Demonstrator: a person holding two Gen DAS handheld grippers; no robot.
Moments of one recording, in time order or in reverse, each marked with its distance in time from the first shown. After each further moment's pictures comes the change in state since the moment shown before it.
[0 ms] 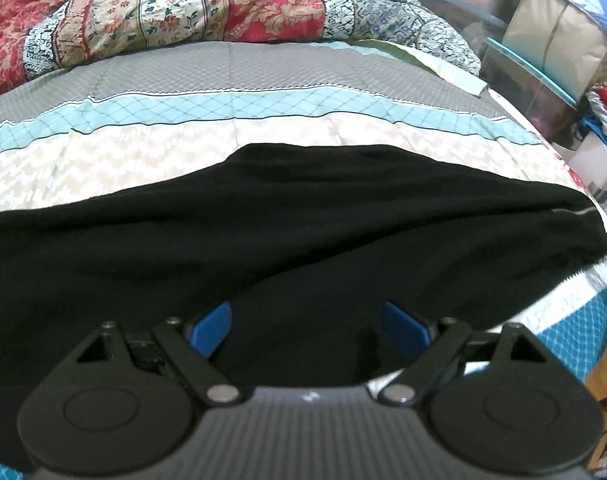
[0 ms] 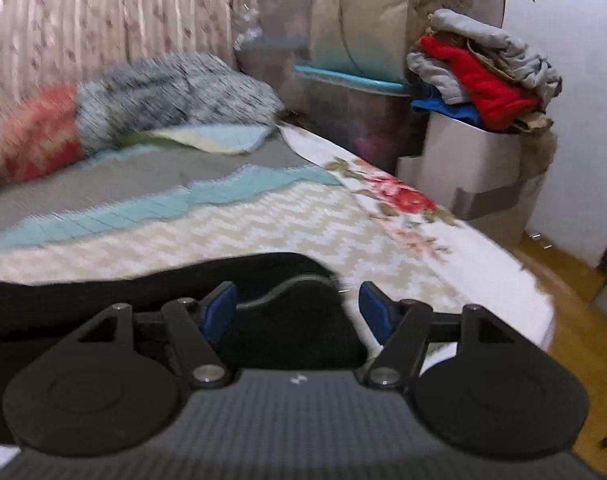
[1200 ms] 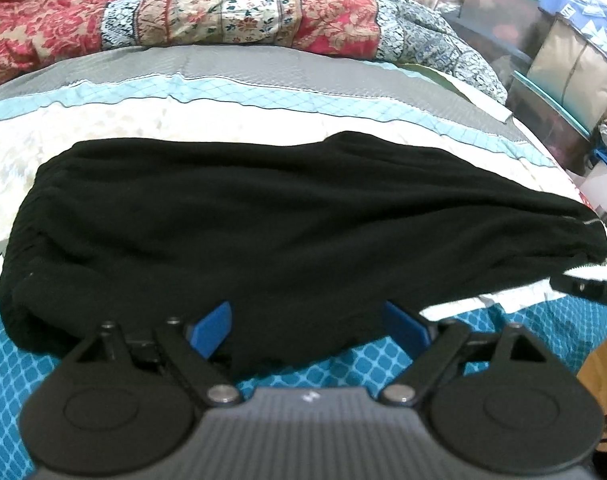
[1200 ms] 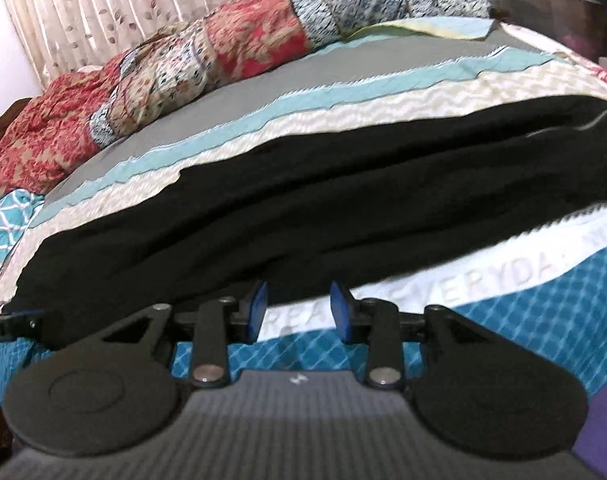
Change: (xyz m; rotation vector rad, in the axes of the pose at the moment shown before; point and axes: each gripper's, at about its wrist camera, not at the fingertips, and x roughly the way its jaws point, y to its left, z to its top) left arm -0.059 0.070 -0.057 -0.110 -0.065 0.029; right arm -0.033 0.187 -0.074 0.007 0.321 0.461
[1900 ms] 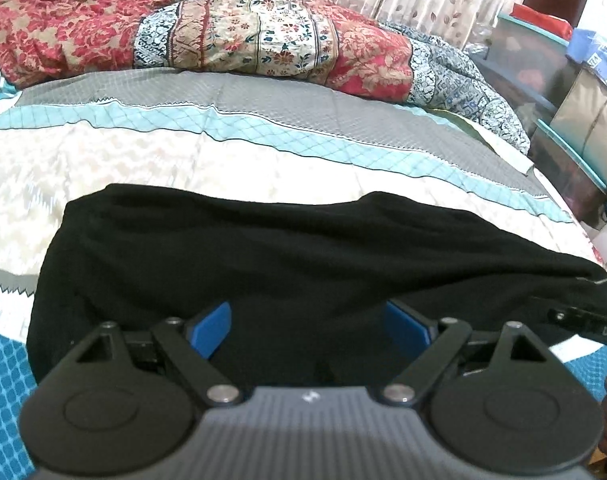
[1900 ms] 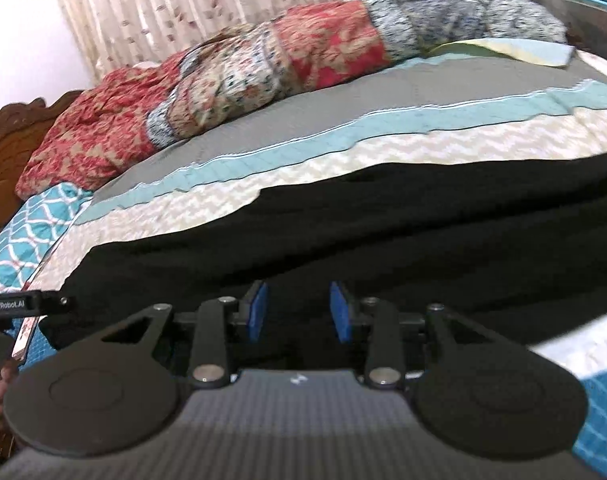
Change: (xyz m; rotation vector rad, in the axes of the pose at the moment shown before) left arm -0.002 0.027 0.036 -0.076 -0.080 0.033; right arm 0.042 0.055 0.021 -0.092 -0.027 0.158
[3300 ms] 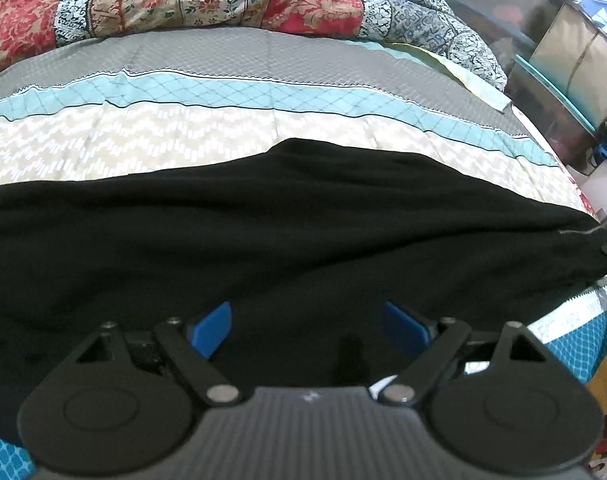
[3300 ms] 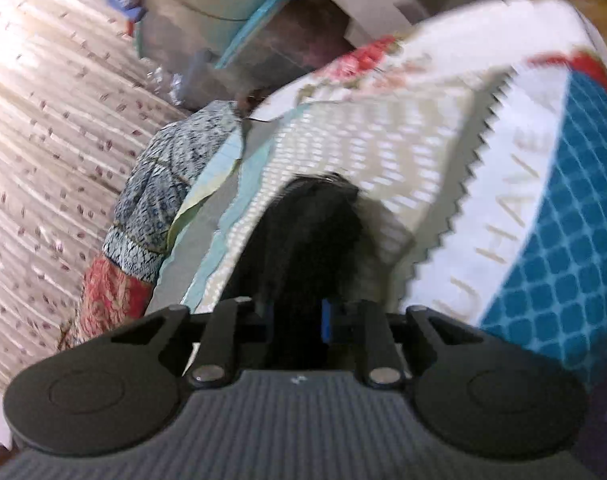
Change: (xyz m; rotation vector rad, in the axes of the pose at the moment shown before) left arm 0.053 -0.077 0.009 0.075 0.174 -0.051; right arm -0.158 -0.285 -0.027 0.755 -0.472 -0.279
